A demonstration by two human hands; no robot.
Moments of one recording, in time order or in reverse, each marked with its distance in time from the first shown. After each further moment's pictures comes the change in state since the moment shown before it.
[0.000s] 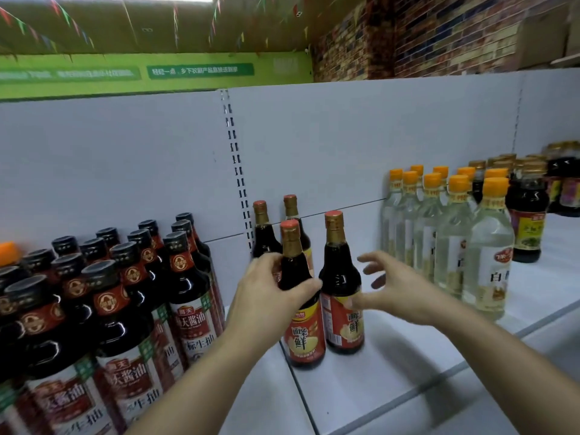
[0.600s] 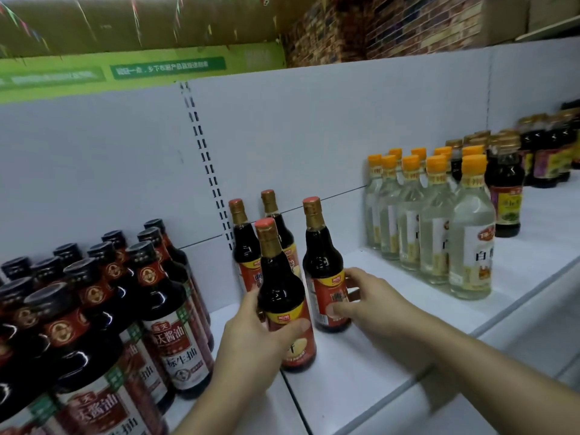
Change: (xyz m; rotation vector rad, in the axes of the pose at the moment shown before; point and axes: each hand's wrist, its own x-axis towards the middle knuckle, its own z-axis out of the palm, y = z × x) left_hand -0.023 -0.037 0.024 -0.153 -0.071 -0.121; right_hand 0.024 0.048 0.049 0.176 0.014 -0.022
